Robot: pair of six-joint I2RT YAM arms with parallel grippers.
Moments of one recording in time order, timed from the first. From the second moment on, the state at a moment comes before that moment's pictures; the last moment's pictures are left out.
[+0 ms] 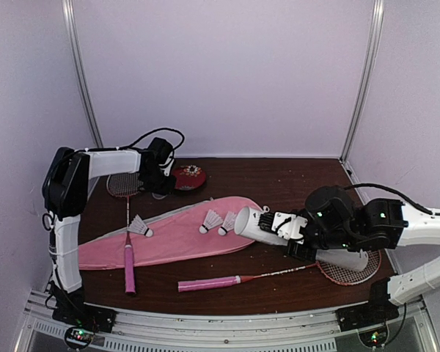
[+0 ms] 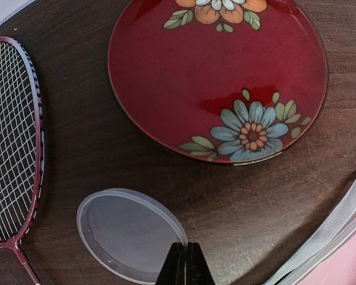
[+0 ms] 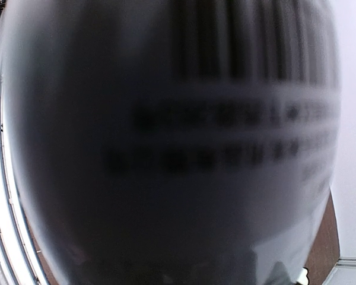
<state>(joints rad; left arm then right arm) -0.44 2.10 1.59 -0.56 -0.11 -0.14 1.14 1.07 0.88 -0.55 0.27 -0.37</state>
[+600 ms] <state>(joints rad) -0.44 1.83 1.33 -0.55 -0.06 -0.11 1.14 1.09 0.88 -0.55 0.27 -0.37</state>
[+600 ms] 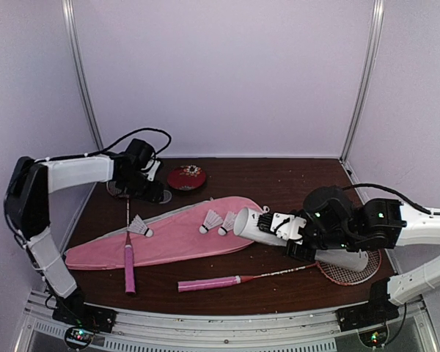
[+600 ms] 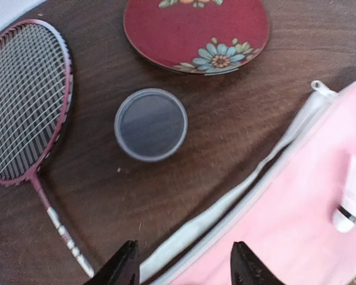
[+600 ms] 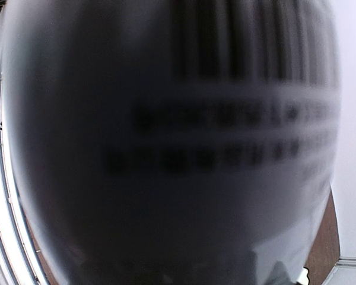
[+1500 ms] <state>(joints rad) -0.37 1.36 0.78 -0.37 0.01 -0.23 1.14 1.13 0.90 -0.56 0.25 -0.36</state>
